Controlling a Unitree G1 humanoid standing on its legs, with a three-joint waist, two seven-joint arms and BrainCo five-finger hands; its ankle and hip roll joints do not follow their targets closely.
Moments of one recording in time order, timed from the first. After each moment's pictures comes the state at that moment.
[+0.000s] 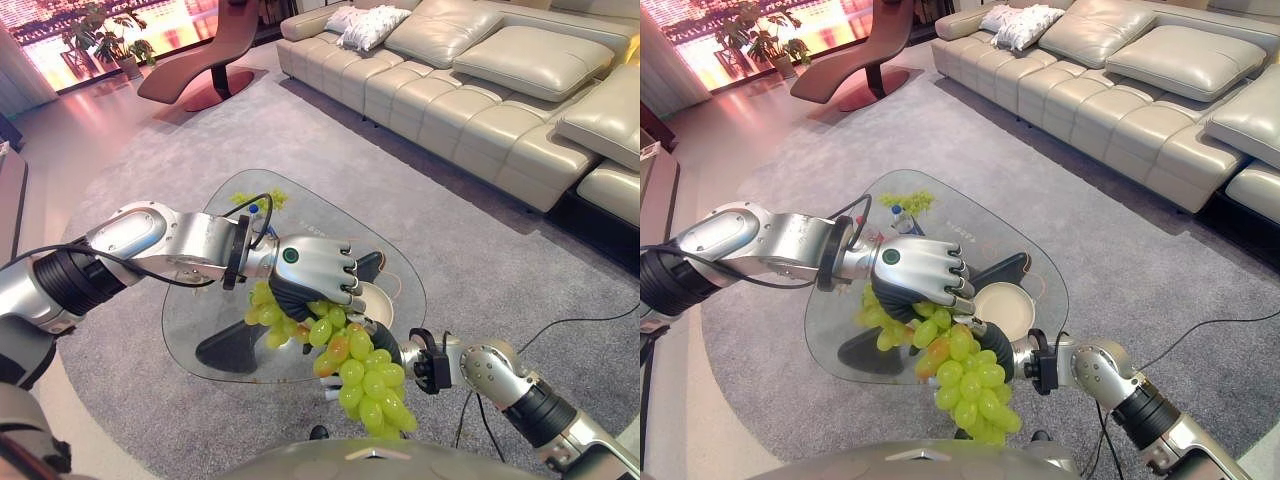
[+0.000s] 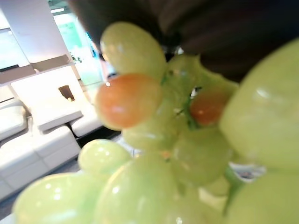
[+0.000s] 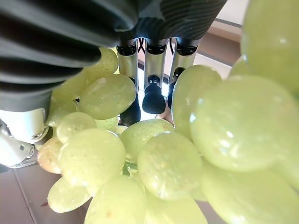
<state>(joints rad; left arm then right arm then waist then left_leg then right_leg) -0.94 1.06 -0.91 -0.21 0.49 -0.82 -0.16 -0.14 -0.57 0.56 -0.12 1.24 0.77 0.85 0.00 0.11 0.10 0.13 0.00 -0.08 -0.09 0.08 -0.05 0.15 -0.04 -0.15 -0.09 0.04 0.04</state>
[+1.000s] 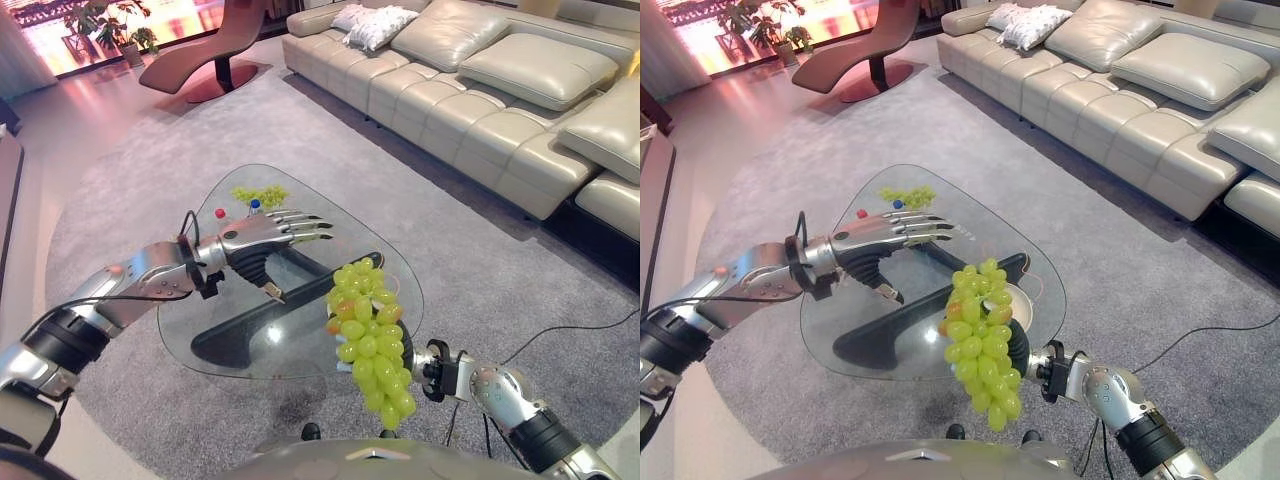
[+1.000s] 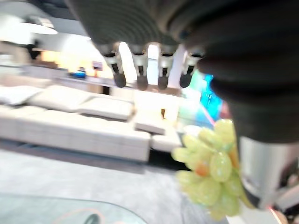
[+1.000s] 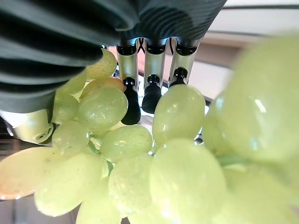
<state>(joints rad) -0.32 0.95 -0.41 0.04 0.31 -0.63 -0.10 0.05 -0.49 0.37 0.02 1.22 0.58 0.84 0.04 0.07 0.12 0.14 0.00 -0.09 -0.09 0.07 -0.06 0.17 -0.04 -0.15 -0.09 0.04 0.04</state>
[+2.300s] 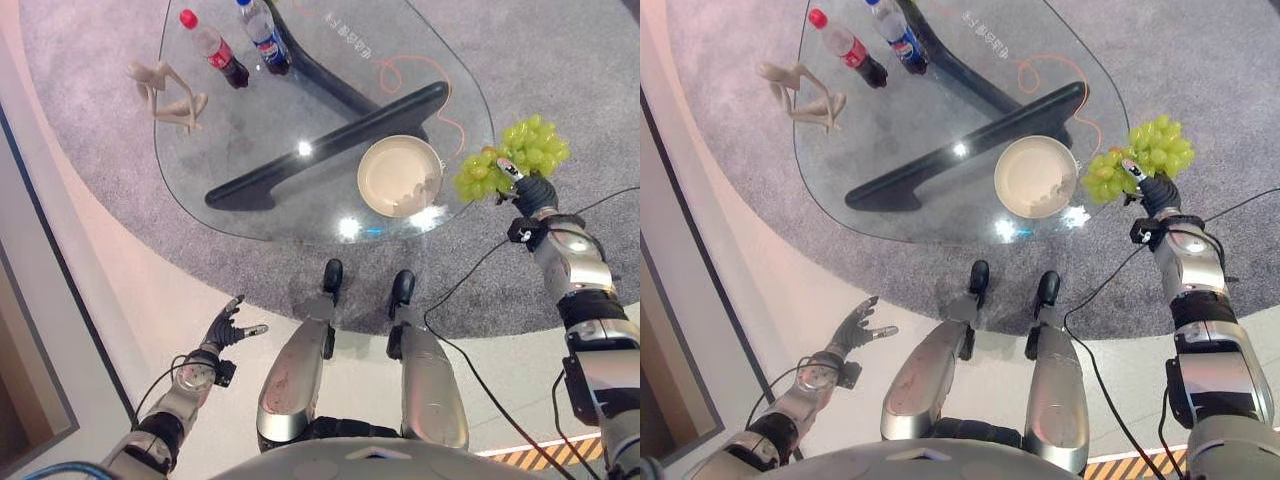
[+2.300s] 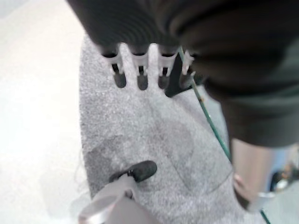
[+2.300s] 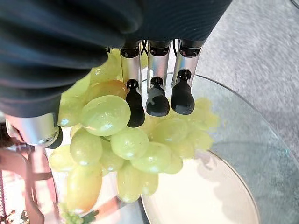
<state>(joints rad) -0.11 0.41 -0.40 0.89 -0.18 -0.34 0.12 -0.62 -0.69 0.06 0.78 0.50 -0.05 0.11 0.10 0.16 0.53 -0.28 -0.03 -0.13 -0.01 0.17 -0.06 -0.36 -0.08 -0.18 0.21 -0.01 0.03</state>
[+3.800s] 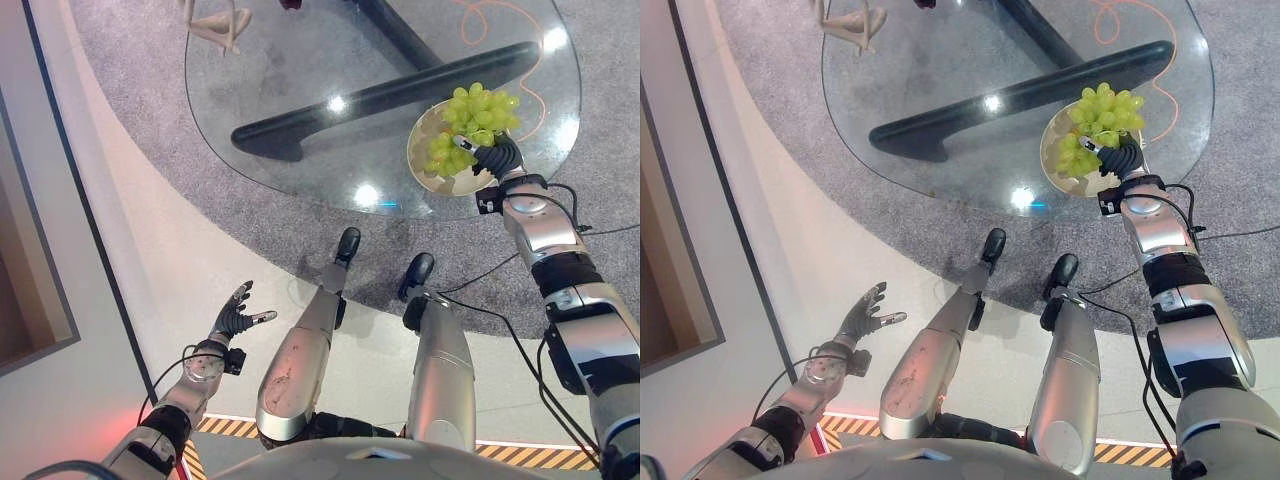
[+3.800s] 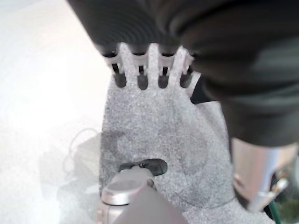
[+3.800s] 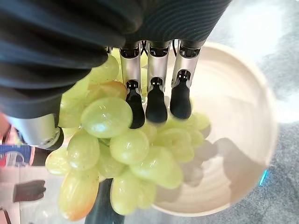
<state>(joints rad) -0.11 0.41 -0.46 0.79 -0.27 -0.35 0.14 -0.80 -0.65 0.25 0.71 0.20 0.07 -0.09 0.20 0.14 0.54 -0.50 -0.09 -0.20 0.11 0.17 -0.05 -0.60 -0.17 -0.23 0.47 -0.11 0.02</state>
